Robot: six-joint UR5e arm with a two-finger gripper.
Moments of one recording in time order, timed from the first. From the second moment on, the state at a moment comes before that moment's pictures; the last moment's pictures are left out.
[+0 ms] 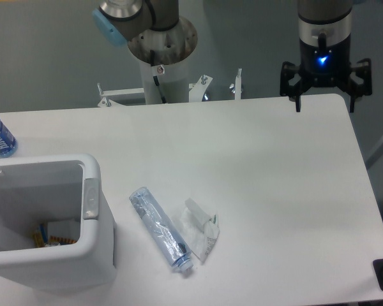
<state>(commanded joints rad) 2.71 -1.72 -1.41 -1.25 1.63 1.00</state>
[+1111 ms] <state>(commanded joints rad) 2.59 -1.75 -1.59 -1.14 1.61 0.76</state>
